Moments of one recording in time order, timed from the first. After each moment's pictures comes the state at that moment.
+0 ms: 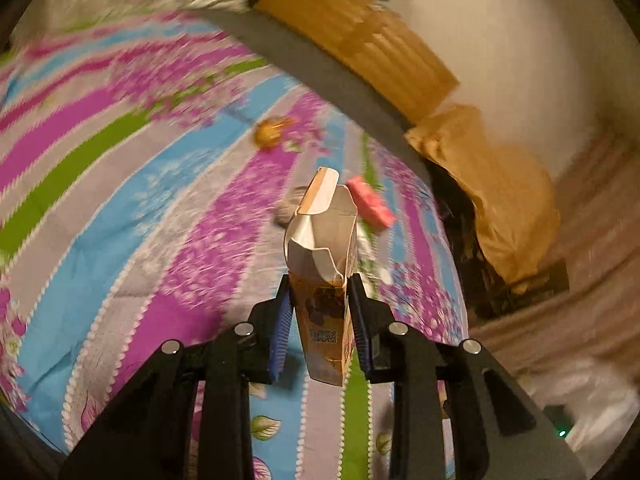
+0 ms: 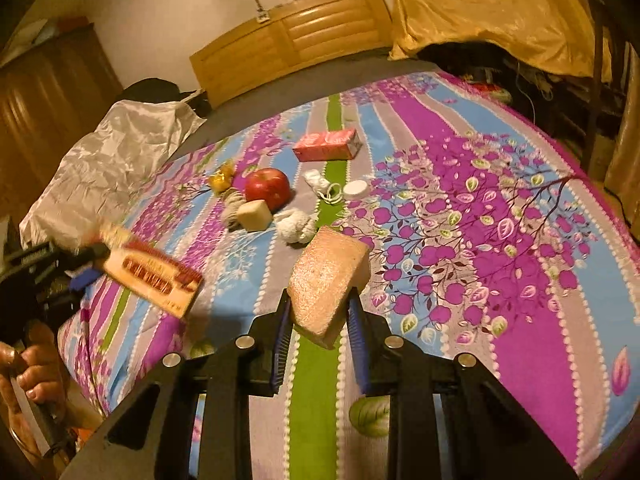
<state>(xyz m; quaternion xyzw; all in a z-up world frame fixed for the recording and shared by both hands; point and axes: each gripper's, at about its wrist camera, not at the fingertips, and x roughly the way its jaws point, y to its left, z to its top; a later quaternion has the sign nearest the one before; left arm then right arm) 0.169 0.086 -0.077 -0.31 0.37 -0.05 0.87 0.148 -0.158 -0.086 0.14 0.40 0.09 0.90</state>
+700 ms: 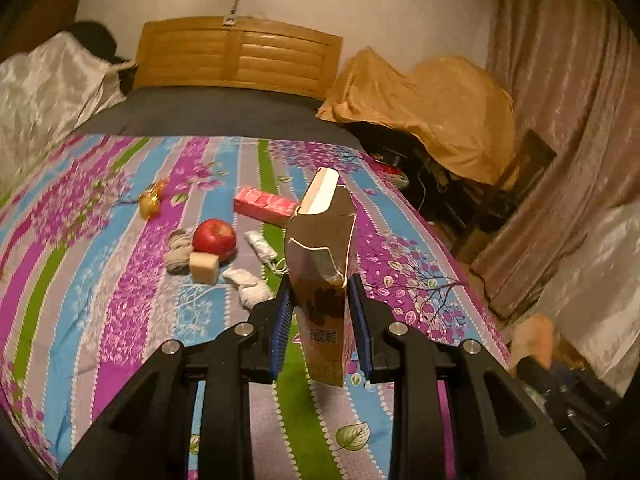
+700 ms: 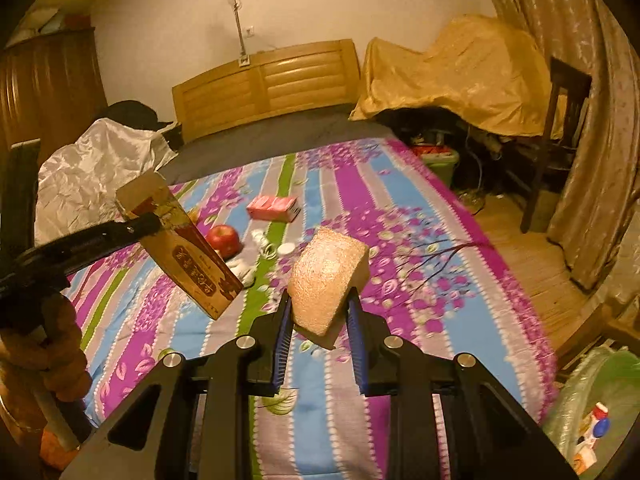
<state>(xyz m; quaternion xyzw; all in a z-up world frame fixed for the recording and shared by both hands) 0.166 -0.089 -0.010 -0.08 0.34 -0.14 0.93 0.073 -0.246 0.012 0.09 0.33 0.01 0.94</state>
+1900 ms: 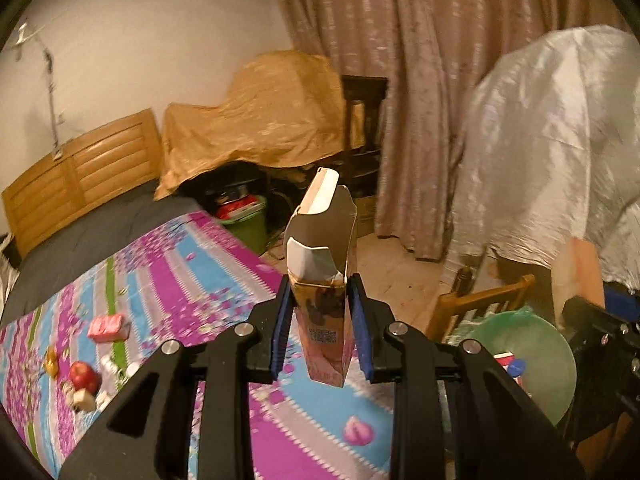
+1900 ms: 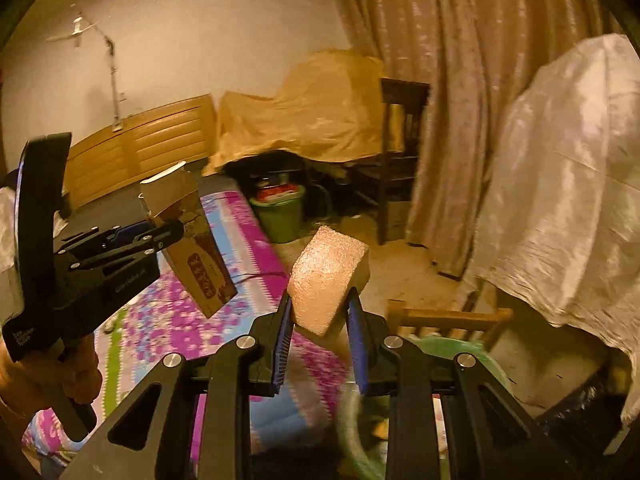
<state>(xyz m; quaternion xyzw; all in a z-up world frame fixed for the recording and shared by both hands) 0.079 -0.393 0.033 0.14 0.23 -0.35 0.90 -0.126 -0.489 0.068 0.12 0.27 -0.24 0.93</state>
